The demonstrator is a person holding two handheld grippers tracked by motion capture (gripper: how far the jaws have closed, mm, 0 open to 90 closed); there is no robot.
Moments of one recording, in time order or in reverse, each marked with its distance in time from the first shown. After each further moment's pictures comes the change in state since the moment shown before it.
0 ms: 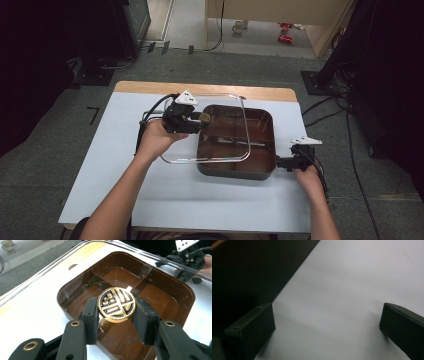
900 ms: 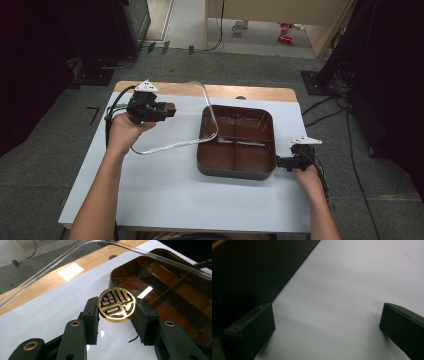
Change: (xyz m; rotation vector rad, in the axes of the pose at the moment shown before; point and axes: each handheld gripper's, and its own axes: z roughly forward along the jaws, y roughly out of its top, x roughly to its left) left arm 0.074 -0.036 -0.042 -0.008 0.131 -0.150; right arm -0.001 0.000 0.000 0.003 0.007 -0.003
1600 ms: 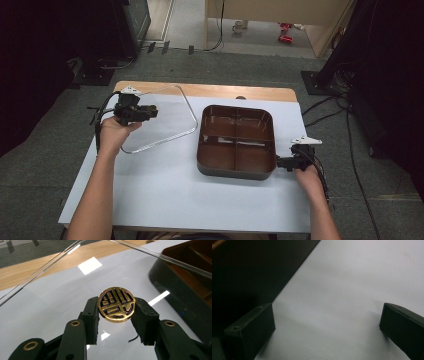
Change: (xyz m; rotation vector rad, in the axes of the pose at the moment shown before) left arm 0.066 -0.047 0.020 0.044 0.103 -0.143; right arm 0.000 0.000 0.000 0.000 -0.001 -0.002
